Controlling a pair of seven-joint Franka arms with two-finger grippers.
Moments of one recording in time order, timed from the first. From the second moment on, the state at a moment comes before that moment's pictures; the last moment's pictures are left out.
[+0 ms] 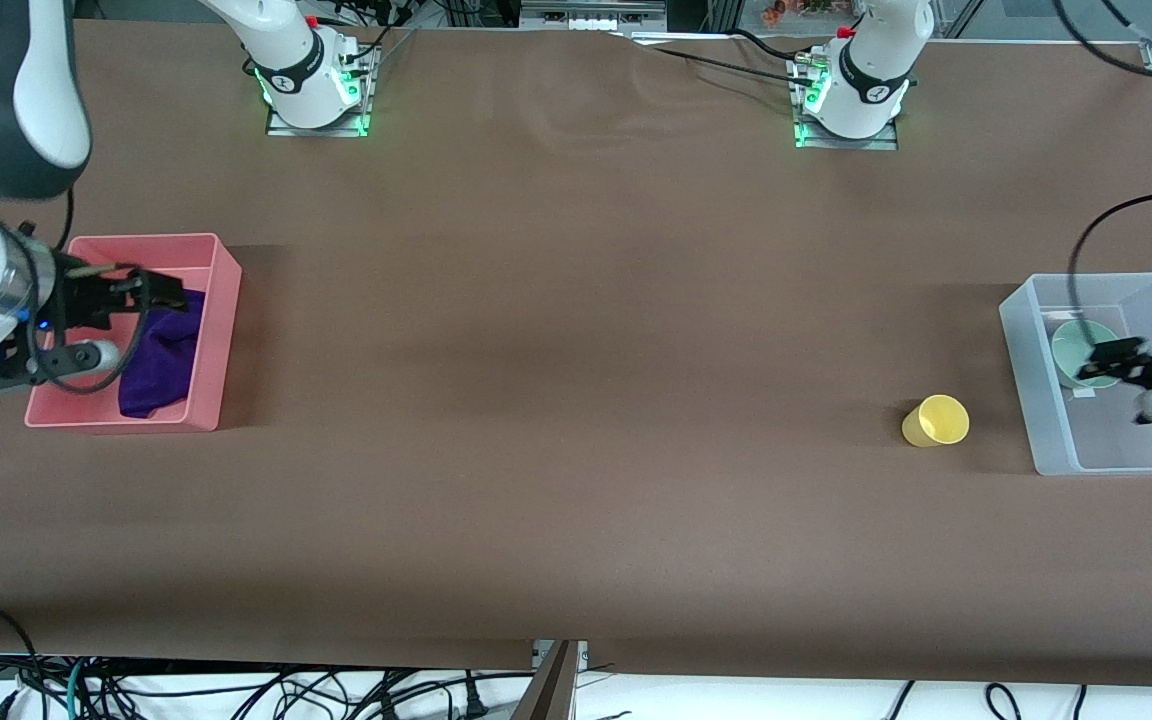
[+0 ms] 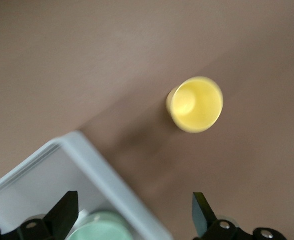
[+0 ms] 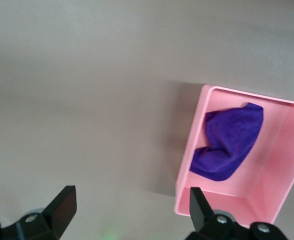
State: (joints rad) left arm 0.34 0.53 -0.14 -1.45 0.04 1.83 0.79; right arm 0.14 0.27 -0.06 -1.40 0.04 1.50 -0.12
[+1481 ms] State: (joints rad) left arm 0.29 0.52 -0.11 -1.50 0.06 1.80 0.64; right arm 0.09 0.14 -0.05 -1.42 -0.04 1.46 -0.08
